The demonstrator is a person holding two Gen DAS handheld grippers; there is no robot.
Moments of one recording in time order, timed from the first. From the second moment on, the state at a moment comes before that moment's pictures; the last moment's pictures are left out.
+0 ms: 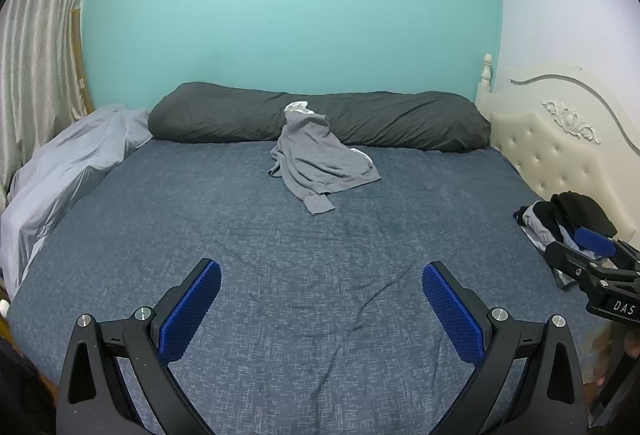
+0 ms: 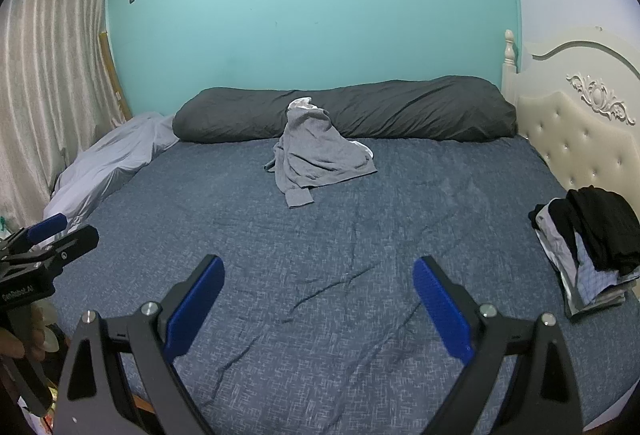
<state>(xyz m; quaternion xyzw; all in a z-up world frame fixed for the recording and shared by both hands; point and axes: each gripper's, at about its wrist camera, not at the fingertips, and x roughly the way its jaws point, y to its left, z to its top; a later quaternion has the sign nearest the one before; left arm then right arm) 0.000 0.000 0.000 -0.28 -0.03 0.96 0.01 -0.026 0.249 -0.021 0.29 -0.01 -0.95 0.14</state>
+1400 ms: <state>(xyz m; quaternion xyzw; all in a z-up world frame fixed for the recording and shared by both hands) 0.001 0.006 -0.002 -0.27 -0.03 0.96 0.00 -0.026 0.254 -0.018 0.29 -0.01 -0.95 0.14</state>
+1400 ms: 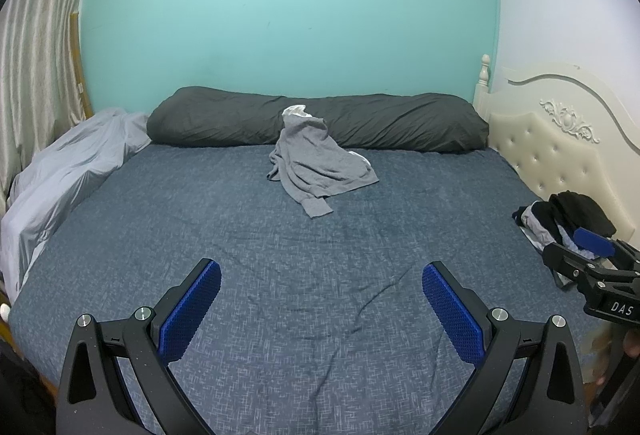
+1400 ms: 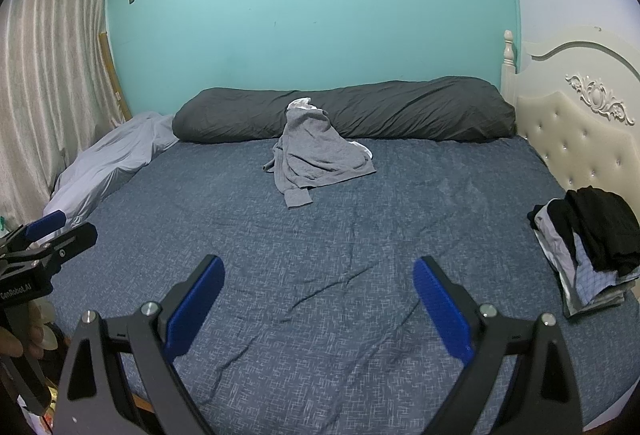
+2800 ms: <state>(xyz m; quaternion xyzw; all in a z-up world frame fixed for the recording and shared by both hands) -0.038 -0.007 -0.021 -0.29 -0.05 0.96 0.00 -0.064 0.261 -0.042 0.32 -0.02 -0.94 0.13</state>
